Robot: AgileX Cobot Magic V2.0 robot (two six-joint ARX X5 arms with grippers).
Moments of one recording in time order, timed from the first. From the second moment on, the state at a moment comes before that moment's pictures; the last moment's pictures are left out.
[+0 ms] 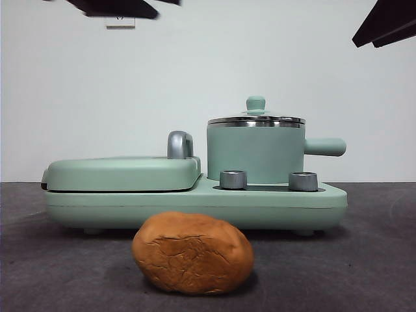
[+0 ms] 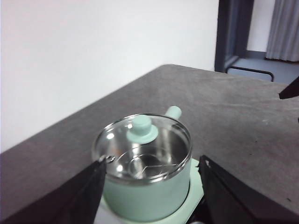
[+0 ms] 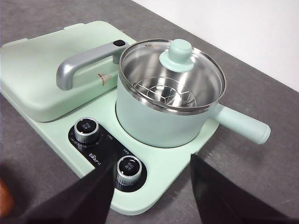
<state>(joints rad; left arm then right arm) -0.50 1.19 0.91 0.14 0.39 0.17 0.30 0.74 0.69 -0.34 -0.29 -0.29</state>
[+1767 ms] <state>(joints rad) -0.58 1.98 1.51 0.15 0.39 0.19 0.30 0.74 0.69 -0.34 -0.29 -0.29</state>
